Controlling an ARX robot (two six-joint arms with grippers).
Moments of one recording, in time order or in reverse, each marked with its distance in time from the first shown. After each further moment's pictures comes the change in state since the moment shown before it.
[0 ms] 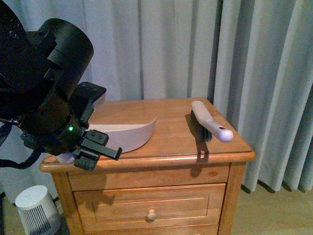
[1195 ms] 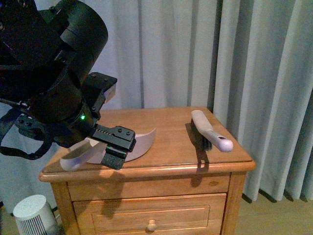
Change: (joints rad) left arm -0.051 -0.039 0.062 -0.076 -0.008 -0.042; right arm 0.000 0.000 0.000 0.000 0.000 0.000
